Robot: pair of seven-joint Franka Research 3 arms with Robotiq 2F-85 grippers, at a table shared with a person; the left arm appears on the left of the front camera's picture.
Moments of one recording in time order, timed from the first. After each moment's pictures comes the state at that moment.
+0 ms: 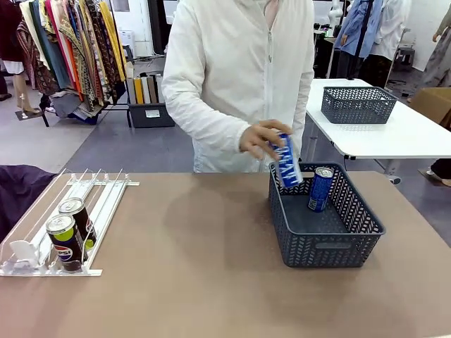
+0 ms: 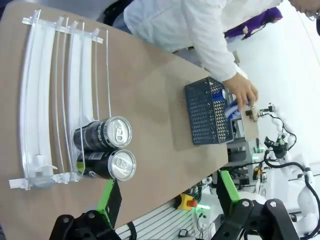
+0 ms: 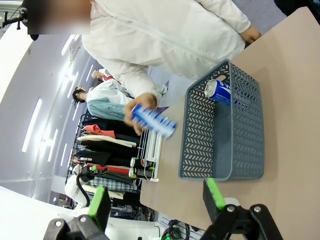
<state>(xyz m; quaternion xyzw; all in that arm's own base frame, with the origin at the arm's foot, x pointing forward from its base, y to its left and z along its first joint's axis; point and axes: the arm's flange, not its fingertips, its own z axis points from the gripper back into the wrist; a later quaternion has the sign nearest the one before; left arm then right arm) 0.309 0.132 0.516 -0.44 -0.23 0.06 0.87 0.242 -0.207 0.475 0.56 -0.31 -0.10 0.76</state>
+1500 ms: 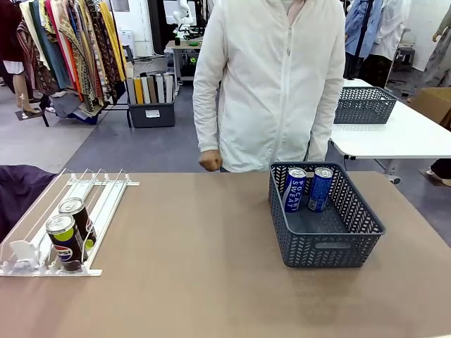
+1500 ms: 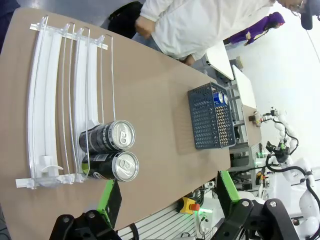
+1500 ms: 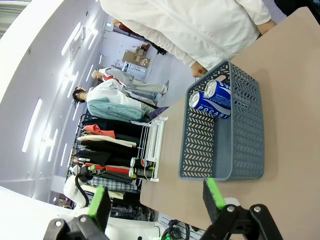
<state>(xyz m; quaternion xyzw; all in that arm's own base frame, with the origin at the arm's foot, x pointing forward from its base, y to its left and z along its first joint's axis) 0.304 0.139 0.525 -0.43 -0.24 0.07 0.87 0.242 -0.207 0.475 0.56 -0.31 -0.10 0.76</state>
